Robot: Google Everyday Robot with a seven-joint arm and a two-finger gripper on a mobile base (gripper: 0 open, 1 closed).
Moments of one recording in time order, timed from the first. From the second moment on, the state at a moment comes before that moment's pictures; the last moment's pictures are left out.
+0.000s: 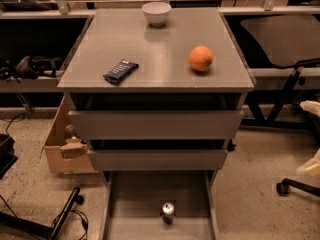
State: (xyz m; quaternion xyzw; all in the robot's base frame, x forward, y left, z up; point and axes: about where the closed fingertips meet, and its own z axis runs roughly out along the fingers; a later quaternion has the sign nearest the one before) arm 0.458 -0.343 0.816 -0.53 0.73 0.14 0.41
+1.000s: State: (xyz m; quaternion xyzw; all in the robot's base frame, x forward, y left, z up) arm 0.460 -0.277 0.716 -0.50 0.70 0.21 0.46
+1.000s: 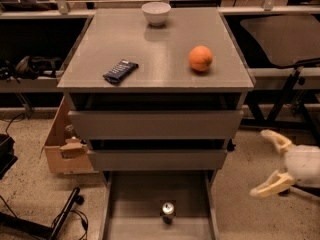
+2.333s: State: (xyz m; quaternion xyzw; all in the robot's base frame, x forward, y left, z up) arm 0.508 -0.156 0.466 -0.42 0.66 0.35 0.52
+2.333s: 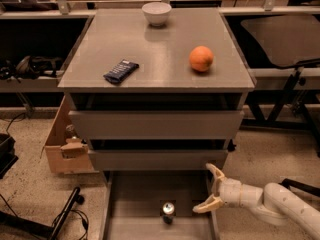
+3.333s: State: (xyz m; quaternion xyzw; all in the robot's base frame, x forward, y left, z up) arm 0.522 -0.132 0.390 -0.43 0.65 0.34 0.52
